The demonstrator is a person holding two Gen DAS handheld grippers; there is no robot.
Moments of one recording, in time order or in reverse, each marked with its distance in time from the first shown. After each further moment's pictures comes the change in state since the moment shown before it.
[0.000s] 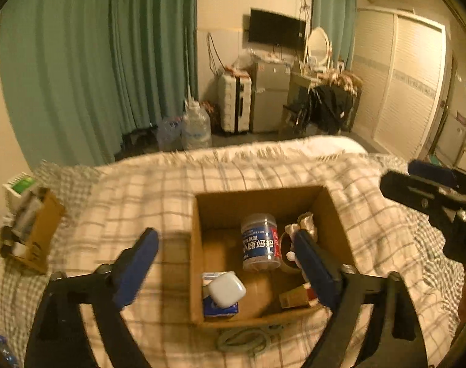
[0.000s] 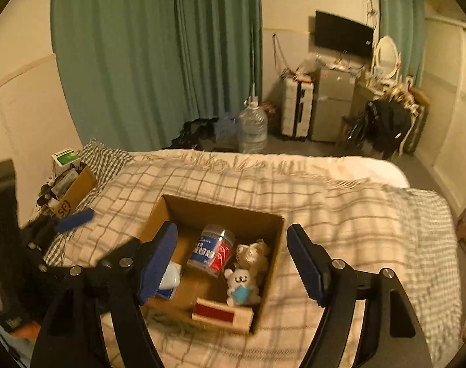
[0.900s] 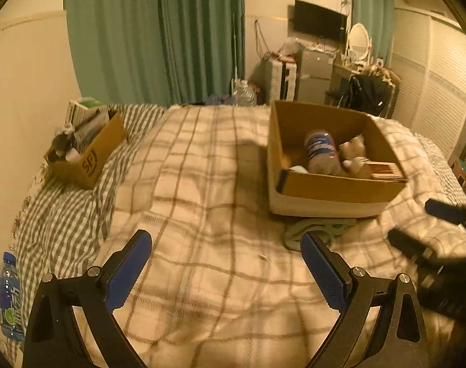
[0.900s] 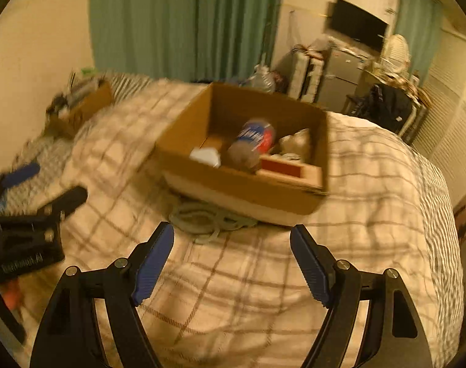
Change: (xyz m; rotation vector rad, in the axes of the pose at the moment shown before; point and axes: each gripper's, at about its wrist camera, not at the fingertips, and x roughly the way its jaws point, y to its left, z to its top) left arm -0.035 0.065 -0.149 -0.100 0.084 0.173; right arm 0.006 0.095 -0.157 -0.144 0.155 -0.049
